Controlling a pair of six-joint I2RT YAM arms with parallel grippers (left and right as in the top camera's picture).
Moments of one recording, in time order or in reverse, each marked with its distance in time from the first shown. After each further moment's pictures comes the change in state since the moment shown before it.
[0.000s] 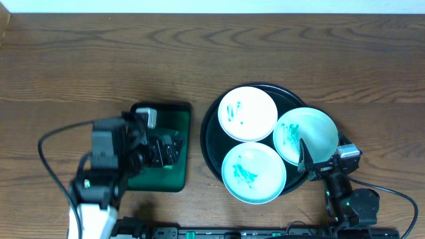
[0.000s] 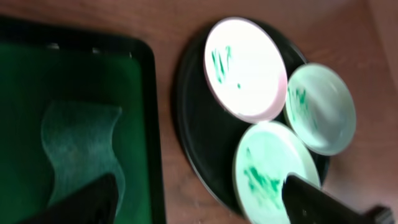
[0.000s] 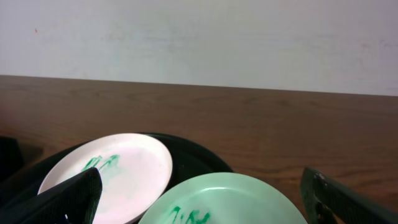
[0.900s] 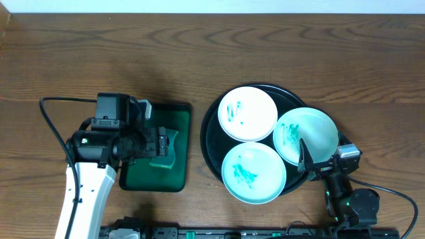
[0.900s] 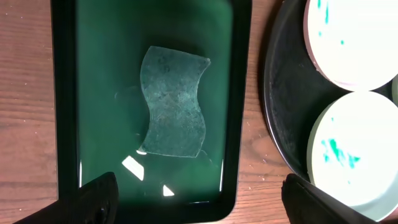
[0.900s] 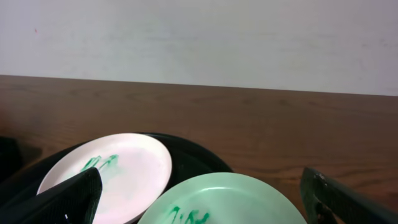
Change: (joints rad) left arm -0.002 0.241 0.227 -0.292 -0.281 0.097; right arm 0.000 0.000 0.000 0.001 0.004 -0.001
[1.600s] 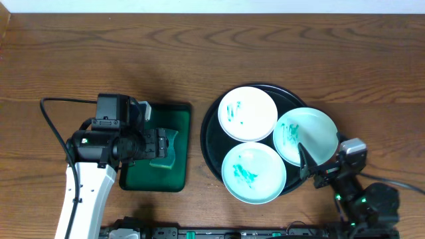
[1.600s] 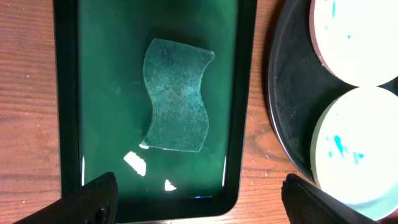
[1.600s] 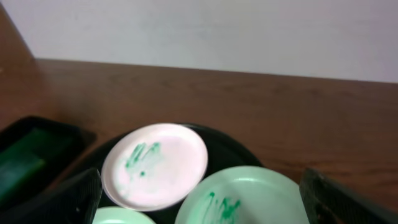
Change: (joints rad) left arm 0.000 0.000 0.000 -0.016 -0.011 0.000; right arm 0.000 0.183 0.367 -0.336 -0.126 0.007
